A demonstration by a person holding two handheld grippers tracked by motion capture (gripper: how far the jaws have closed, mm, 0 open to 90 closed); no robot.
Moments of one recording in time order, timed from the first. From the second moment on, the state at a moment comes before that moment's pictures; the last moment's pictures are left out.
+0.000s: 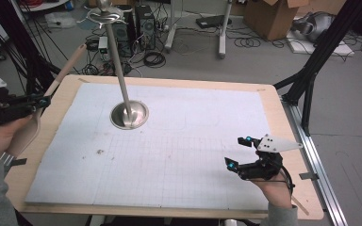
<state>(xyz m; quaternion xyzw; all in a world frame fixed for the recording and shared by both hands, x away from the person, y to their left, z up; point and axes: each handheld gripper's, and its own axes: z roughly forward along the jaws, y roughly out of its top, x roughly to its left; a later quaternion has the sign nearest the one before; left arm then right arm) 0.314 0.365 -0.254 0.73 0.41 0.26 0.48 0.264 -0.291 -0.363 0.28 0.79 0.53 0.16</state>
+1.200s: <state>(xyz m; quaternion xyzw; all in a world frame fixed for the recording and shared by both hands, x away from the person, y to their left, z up) 0.305 0.371 -0.203 0.71 0.40 0.27 0.52 0.268 -0.295 -0.369 0.29 0.79 0.53 0.16</state>
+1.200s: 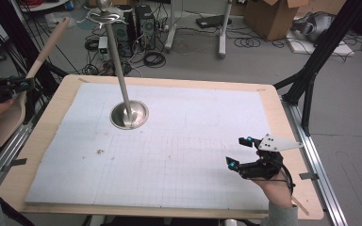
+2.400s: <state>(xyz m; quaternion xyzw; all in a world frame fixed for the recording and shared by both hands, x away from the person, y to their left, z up) 0.305 0.361 -0.203 0.71 0.38 0.25 0.54 0.267 -0.296 -0.368 0.29 0.79 0.52 0.16</state>
